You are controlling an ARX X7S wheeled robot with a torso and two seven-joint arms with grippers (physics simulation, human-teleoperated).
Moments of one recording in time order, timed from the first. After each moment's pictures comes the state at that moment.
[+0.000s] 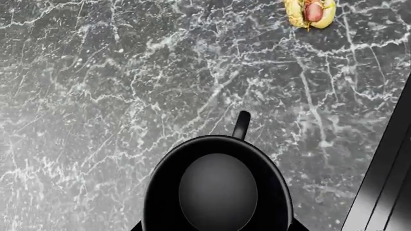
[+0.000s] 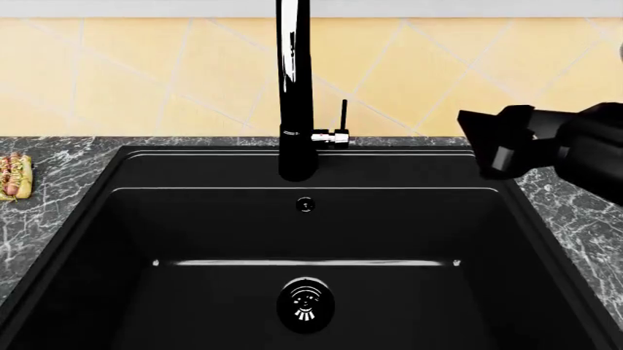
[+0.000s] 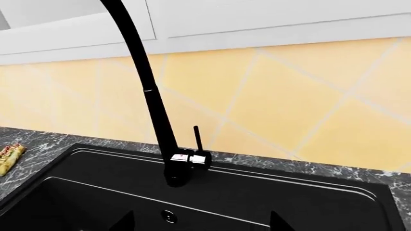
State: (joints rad) left arm -1.42 -1.34 0.76 -0.39 -1.79 -1.47 -0.93; right arm 1.05 1.01 -0.20 -0.25 1.85 1.05 0.52
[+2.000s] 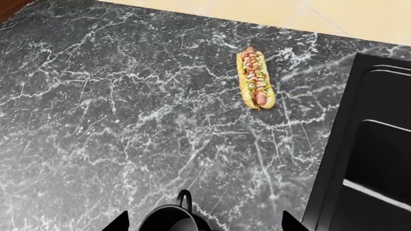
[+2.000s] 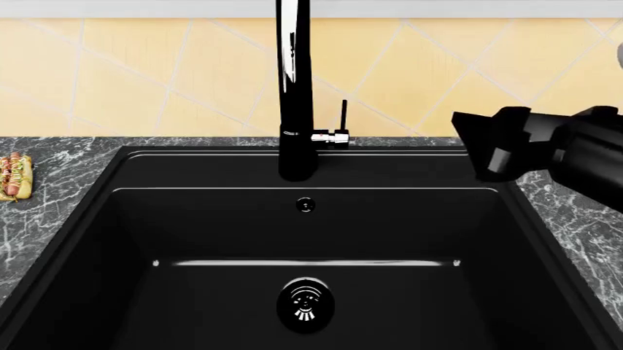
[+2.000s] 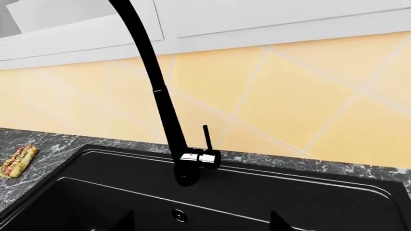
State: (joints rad) left arm -1.65 -1.28 0.76 -0.33 -1.84 -1.51 -1.01; right arm 1.04 1.01 -0.21 -0.27 1.90 1.01 0.55
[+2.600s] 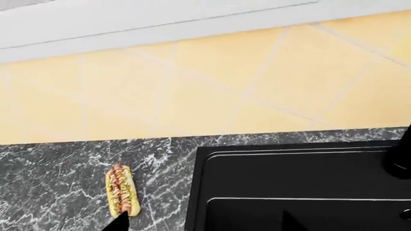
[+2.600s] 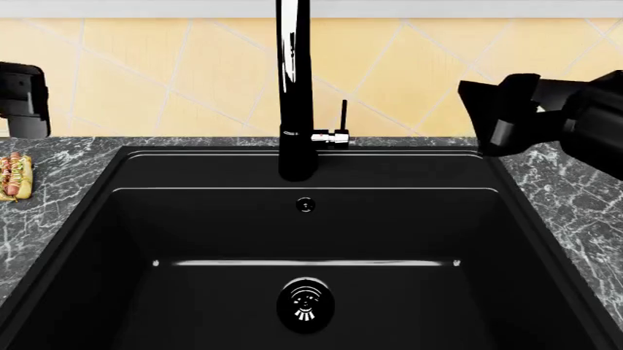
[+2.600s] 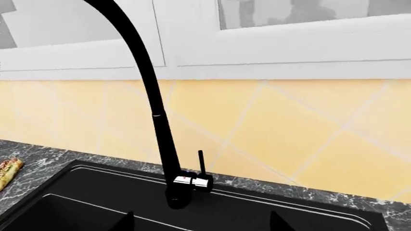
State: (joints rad) left arm -1.72 -1.06 0.72 -0.08 -1.89 -1.37 -0.90; right arm 1.18 0.99 -0.26 -0.28 1.91 1.04 0.63
